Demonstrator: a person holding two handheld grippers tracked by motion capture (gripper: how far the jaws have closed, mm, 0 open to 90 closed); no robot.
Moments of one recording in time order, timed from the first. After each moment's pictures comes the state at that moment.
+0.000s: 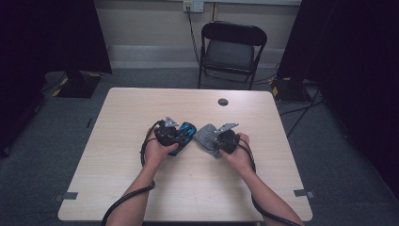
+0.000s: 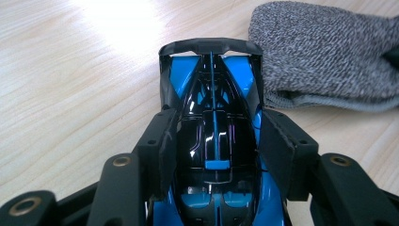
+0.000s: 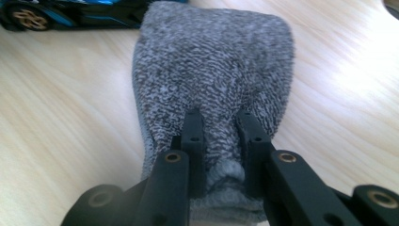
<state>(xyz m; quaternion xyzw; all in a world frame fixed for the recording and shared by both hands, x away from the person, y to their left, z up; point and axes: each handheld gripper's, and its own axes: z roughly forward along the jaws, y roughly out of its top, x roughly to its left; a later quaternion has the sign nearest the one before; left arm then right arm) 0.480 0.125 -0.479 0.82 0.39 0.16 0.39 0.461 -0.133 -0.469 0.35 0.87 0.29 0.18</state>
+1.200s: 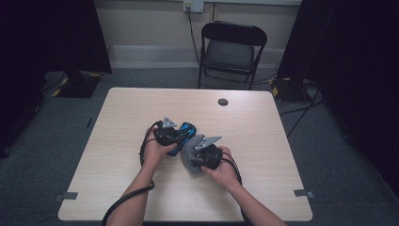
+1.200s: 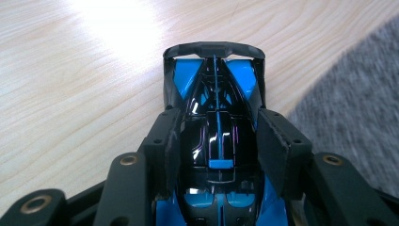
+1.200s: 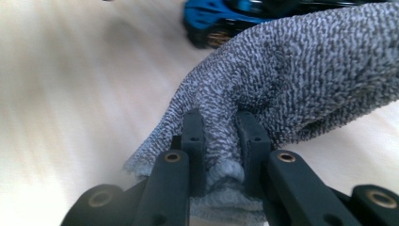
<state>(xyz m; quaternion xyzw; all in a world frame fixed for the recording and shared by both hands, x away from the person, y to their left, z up) 0.478 0.129 -0.482 0.81 0.39 0.16 0.40 0.408 -0.077 -0.471 0.28 0.89 0.35 0.08</state>
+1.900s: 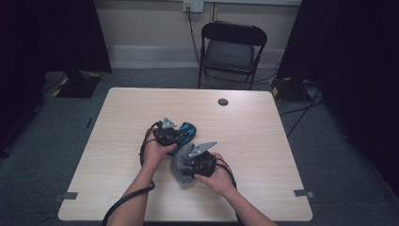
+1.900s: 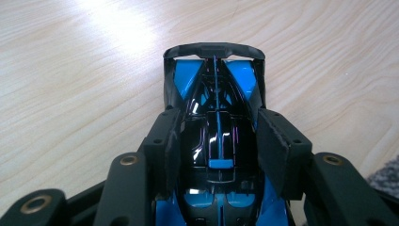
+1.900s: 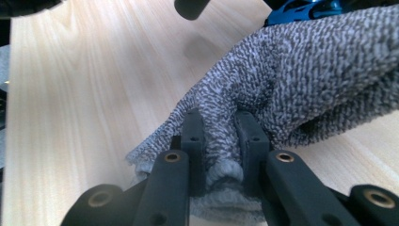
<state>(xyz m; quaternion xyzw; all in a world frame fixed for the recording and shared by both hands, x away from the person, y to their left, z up) 0.477 0.130 -0.483 0.81 0.39 0.16 0.40 0.390 -0.062 -0.472 0.24 0.89 0.40 0.01</state>
